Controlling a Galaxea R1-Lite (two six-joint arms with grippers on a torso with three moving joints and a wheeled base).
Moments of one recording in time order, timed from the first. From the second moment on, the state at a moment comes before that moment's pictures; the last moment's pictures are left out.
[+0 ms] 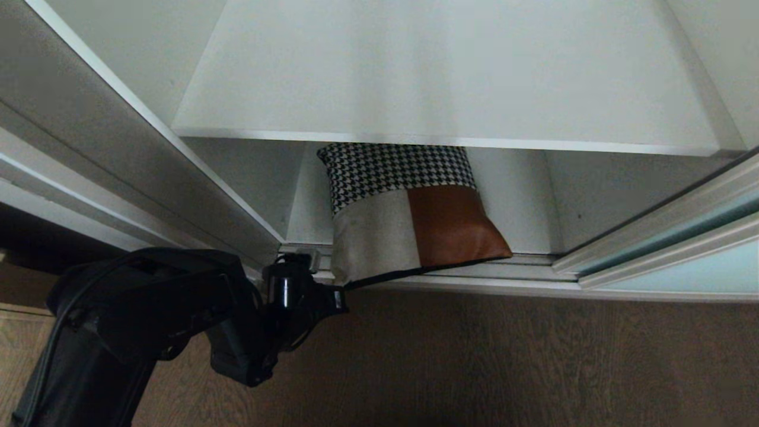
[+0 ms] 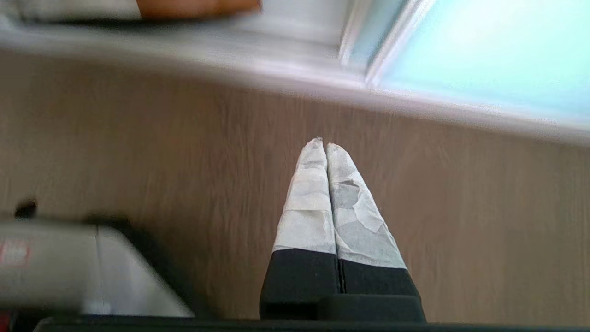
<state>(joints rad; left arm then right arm) -0.35 2.43 -0.92 -1.25 0.01 -0.19 0.00 0.01 -0.07 0.12 0.00 -0.06</state>
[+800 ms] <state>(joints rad) -0.37 2.43 -0.92 -1.26 0.01 -0.21 -0.02 0.60 -0.37 0.32 0.40 0.08</state>
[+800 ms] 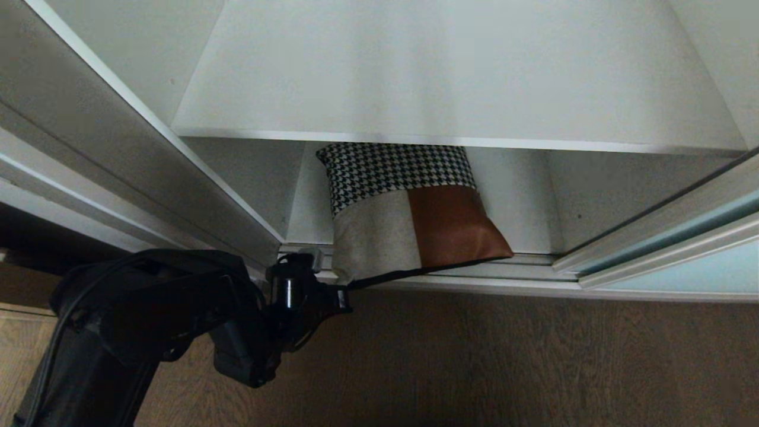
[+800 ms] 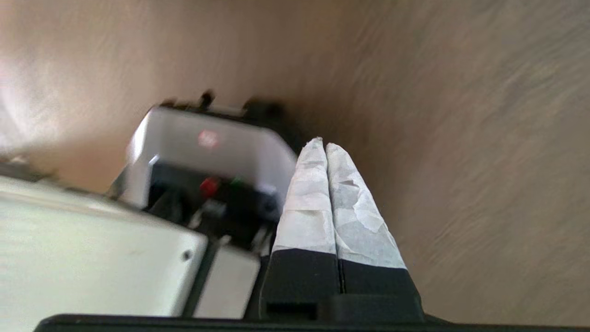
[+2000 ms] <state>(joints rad) -0.37 2.43 -0.93 -1.27 0.01 -0.22 0.17 1.76 -0.38 -0.72 0.49 0.33</state>
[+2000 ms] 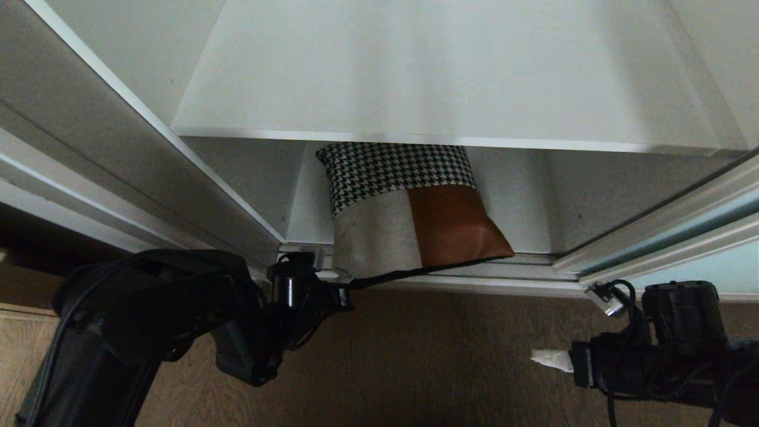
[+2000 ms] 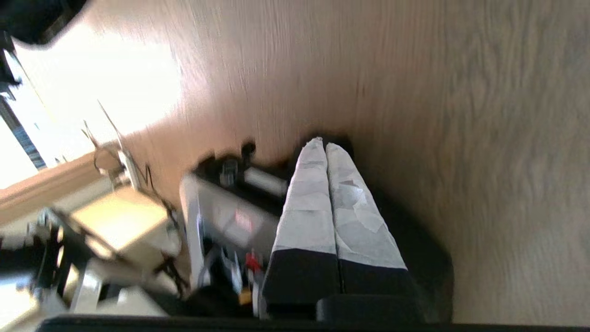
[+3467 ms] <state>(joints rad) -0.38 2.46 -0.90 -1.33 0.00 -0.22 0.17 2.13 -0.65 -1.08 0.49 0.38</state>
